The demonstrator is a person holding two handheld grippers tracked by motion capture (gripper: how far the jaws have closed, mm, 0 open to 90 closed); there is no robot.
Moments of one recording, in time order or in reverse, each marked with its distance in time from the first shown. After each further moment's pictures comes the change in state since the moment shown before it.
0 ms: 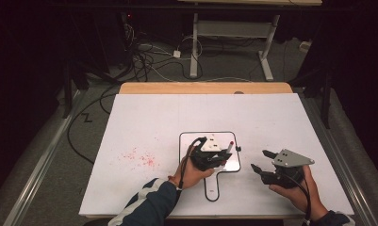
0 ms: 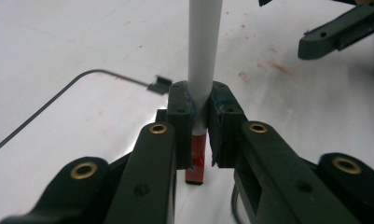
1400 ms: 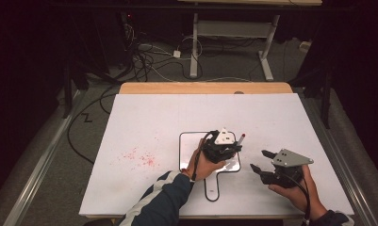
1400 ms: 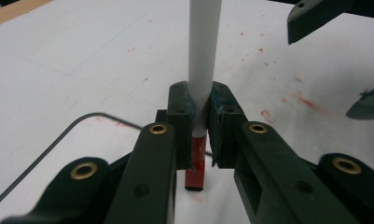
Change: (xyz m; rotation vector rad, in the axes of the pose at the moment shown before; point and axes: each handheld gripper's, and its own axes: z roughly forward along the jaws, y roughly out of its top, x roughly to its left) left arm 0.001 0.030 0.049 -0.022 0.020 0.023; right arm 0.000 0.000 0.002 -0.001 0.007 -0.003
